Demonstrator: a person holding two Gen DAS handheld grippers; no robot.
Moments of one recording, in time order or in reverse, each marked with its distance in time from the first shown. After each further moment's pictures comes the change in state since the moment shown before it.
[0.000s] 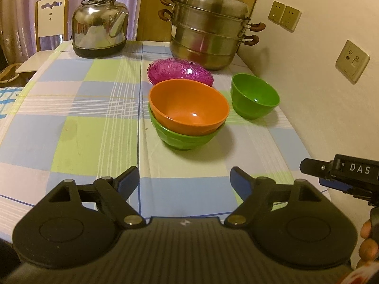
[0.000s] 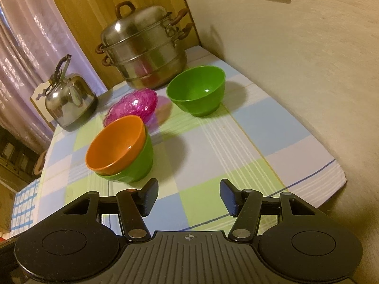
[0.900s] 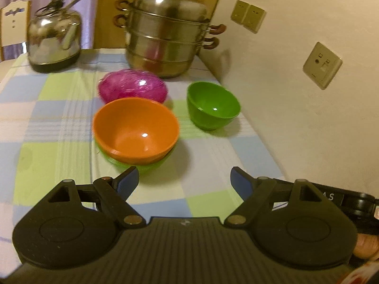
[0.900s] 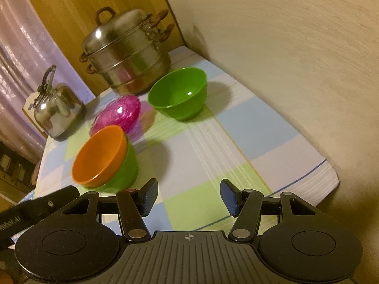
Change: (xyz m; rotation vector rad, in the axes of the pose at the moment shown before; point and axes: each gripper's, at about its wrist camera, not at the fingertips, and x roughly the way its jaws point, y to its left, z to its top) left arm 0.024 -0.040 0.049 0.078 0.018 -0.181; right arm 0.010 -0.031 0.017 0.066 0.004 -0.020
